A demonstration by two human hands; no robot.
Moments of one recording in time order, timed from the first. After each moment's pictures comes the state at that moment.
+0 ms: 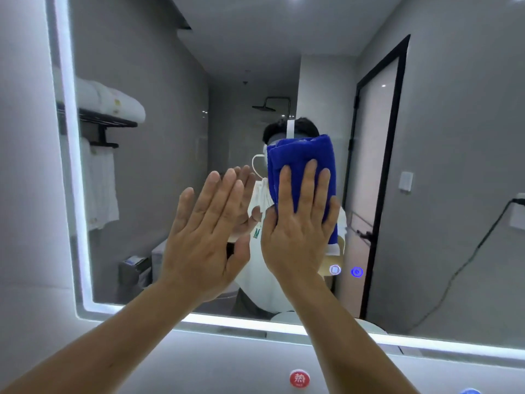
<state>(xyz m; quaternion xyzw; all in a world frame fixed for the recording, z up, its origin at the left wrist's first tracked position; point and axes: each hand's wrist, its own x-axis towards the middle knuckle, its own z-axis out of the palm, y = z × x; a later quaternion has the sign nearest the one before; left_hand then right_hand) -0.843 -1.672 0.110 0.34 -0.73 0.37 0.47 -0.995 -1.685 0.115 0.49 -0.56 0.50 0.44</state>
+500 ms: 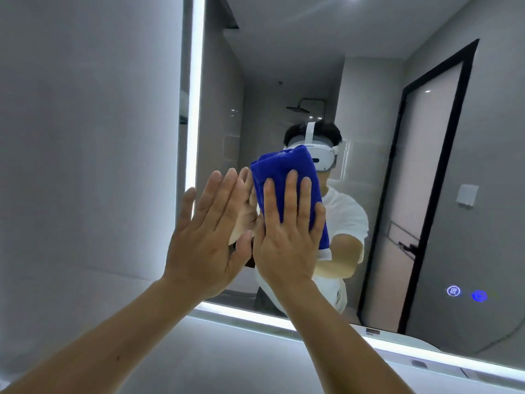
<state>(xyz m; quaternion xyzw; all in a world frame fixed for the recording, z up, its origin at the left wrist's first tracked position) -0.676 -1.712 0.100 0.41 -0.71 0.36 0.44 -0.823 -1.741 0.092 0.56 -0.51 0.46 0.46</state>
